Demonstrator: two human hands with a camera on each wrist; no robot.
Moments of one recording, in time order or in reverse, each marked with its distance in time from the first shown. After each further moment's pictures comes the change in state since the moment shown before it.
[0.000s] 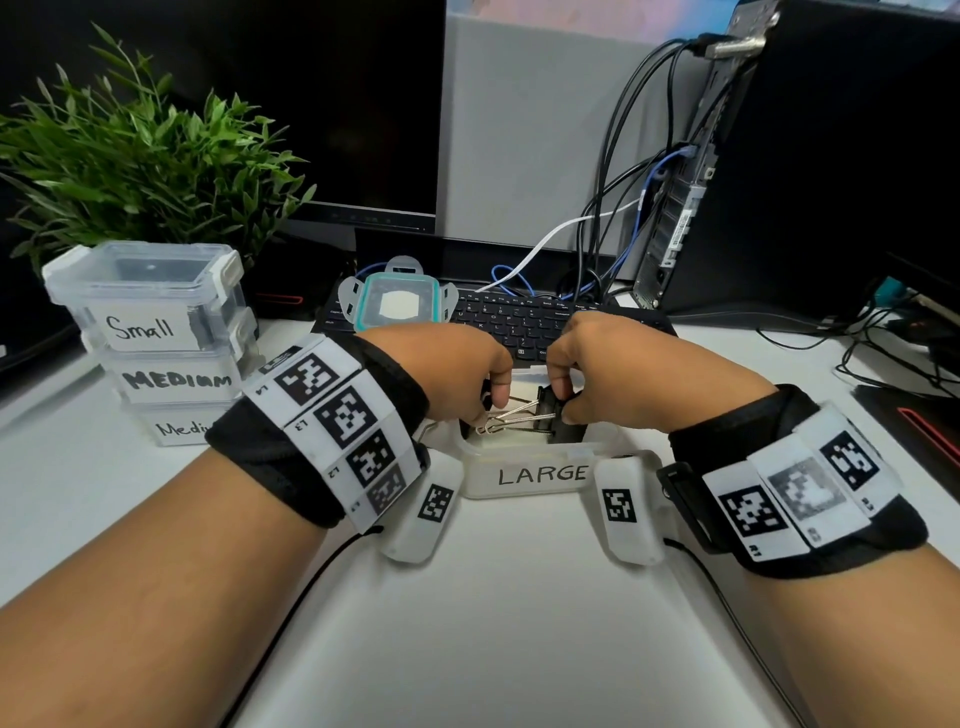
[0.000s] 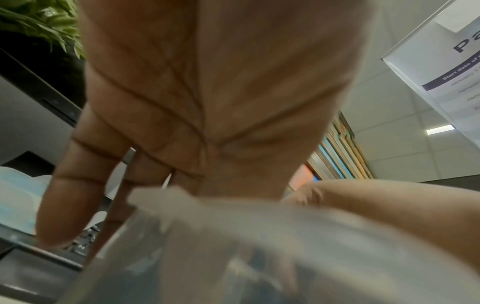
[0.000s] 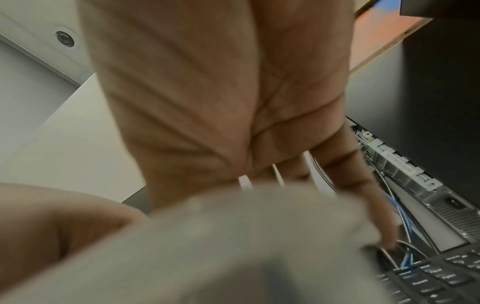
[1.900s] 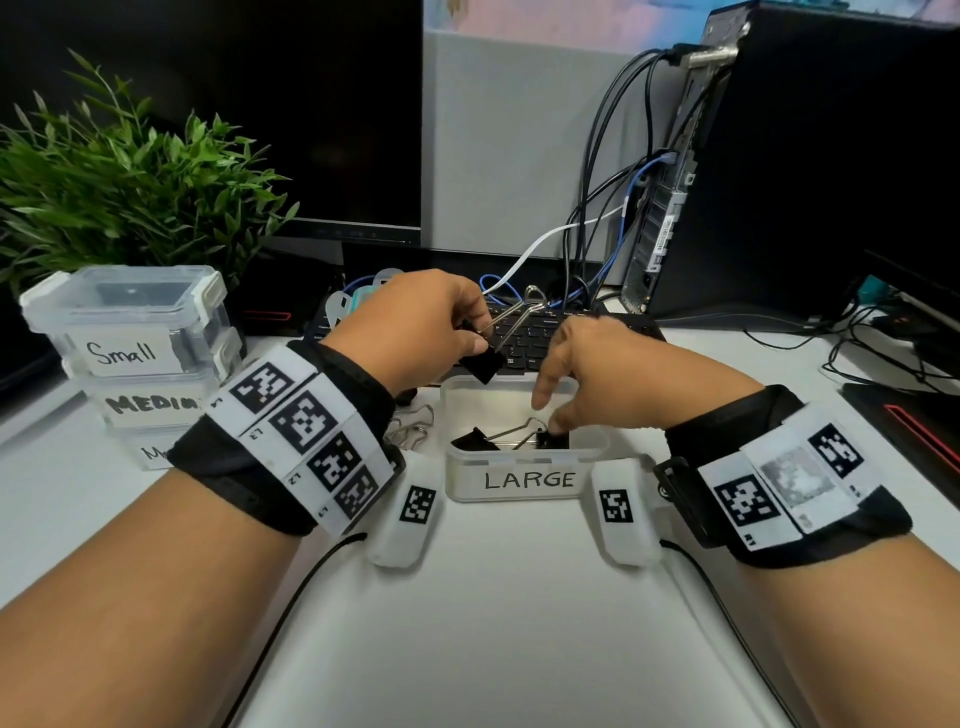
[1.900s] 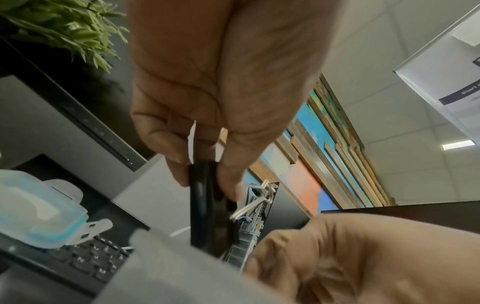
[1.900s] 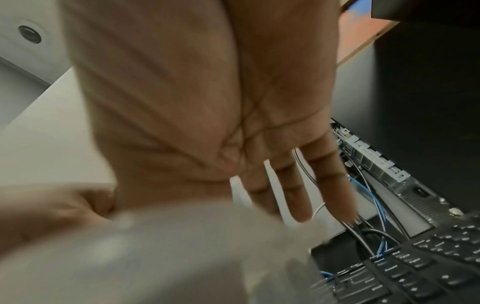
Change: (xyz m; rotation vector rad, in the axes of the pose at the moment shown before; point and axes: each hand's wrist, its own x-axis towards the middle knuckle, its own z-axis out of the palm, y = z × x) left_hand -0.001 -0.007 -0.013 -0.327 0.463 -0.063; right_hand 0.006 0.015 0.000 0.045 -0.069 0.036
